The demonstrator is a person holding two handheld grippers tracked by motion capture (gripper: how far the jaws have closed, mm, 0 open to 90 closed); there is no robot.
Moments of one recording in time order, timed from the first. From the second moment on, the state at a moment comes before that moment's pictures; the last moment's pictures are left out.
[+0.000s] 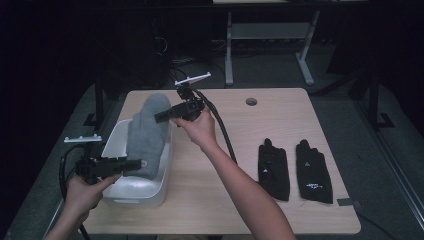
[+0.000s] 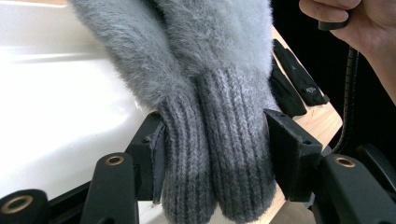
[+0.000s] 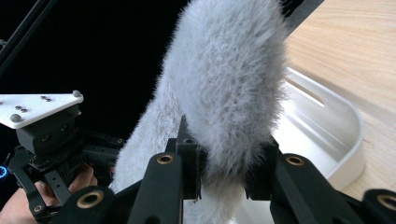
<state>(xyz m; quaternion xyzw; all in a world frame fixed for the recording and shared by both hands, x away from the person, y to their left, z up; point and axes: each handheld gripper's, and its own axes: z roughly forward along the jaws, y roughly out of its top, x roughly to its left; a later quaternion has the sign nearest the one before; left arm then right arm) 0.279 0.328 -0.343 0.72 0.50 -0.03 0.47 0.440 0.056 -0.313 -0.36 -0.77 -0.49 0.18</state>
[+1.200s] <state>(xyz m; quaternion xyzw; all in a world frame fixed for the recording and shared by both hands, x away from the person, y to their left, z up) 0.272 0.355 -0.375 0.73 0.53 -0.04 0.43 0.437 0.093 -0.352 -0.36 -0.78 -0.46 0.21</state>
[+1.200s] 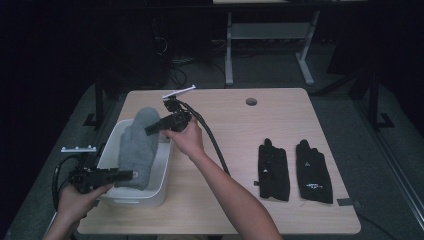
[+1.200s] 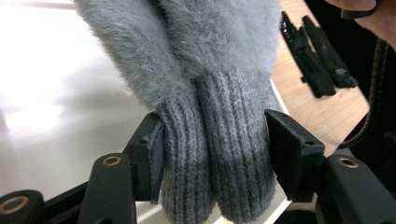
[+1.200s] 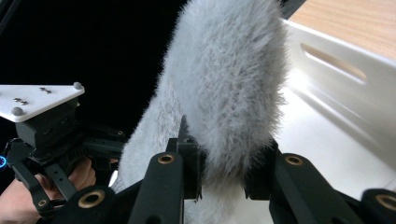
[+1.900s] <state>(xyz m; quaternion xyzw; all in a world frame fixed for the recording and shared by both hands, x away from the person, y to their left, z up) 0.268 0.351 -0.388 0.75 0.53 -0.05 0.40 0.430 0.095 -0.371 -0.36 -0.79 -0.44 0.22</state>
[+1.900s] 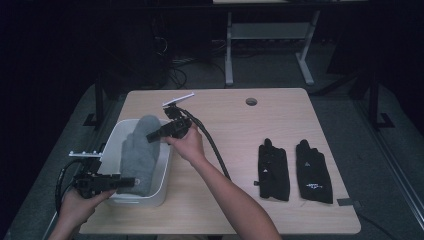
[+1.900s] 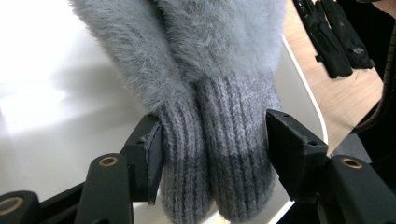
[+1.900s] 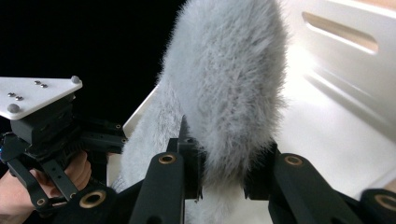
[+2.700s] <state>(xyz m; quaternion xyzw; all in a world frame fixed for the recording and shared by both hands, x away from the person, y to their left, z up) 0.266 0.358 -0.378 0.74 0.54 -0.02 0.41 0.429 0.115 -0.391 -0.35 -0.81 -0.41 0.23</state>
